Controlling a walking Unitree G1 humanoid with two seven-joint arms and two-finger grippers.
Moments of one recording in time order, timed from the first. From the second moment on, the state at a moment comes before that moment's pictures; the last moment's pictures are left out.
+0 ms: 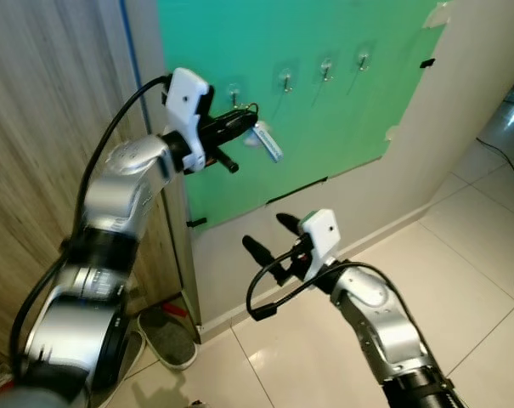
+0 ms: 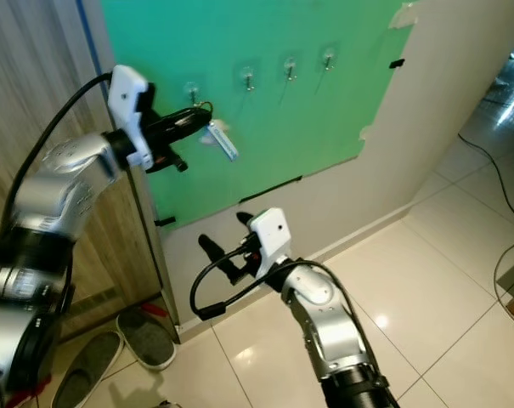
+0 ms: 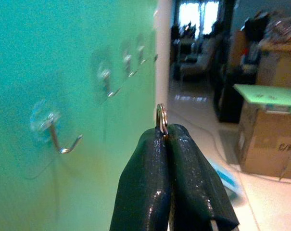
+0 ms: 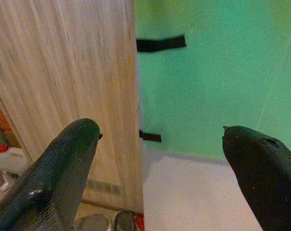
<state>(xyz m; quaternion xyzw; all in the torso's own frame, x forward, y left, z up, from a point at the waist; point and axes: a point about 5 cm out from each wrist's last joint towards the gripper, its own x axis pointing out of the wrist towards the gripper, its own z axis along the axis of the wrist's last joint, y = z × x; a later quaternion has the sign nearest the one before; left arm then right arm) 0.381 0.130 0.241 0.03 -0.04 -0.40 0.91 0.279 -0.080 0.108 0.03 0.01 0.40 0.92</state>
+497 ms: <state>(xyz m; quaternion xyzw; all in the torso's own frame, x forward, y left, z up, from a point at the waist) 0.404 0.129 0.237 0.03 -0.02 -0.37 0.93 0.265 -0.086 0.131 0.03 -0.04 0.41 0.91</state>
